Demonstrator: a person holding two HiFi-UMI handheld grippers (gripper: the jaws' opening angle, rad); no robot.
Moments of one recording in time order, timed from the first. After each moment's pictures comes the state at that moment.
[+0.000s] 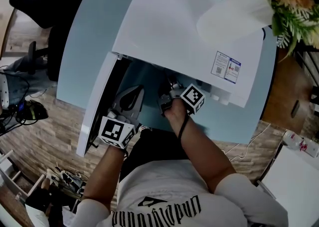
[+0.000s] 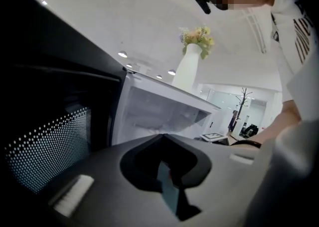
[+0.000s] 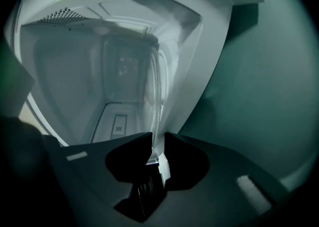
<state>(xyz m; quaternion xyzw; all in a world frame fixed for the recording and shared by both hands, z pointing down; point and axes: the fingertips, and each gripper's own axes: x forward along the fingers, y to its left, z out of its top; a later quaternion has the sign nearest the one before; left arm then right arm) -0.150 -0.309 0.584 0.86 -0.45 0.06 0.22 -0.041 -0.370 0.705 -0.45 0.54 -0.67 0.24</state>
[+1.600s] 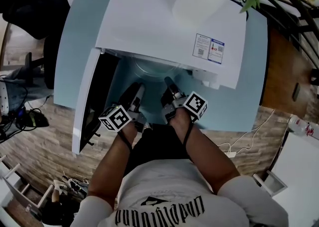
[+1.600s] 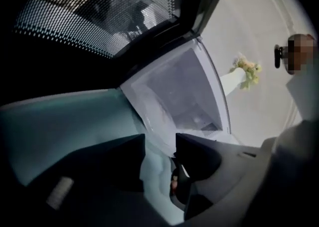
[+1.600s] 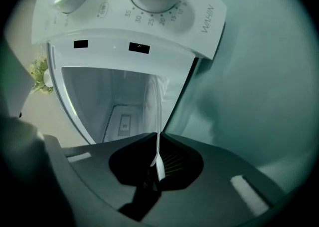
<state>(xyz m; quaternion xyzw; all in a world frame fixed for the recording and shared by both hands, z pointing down) -0.122 -0.286 0.669 0.73 -0.43 -0.11 0.53 0.007 -0.302 0.691 -0.45 0.55 -0.66 0.24</state>
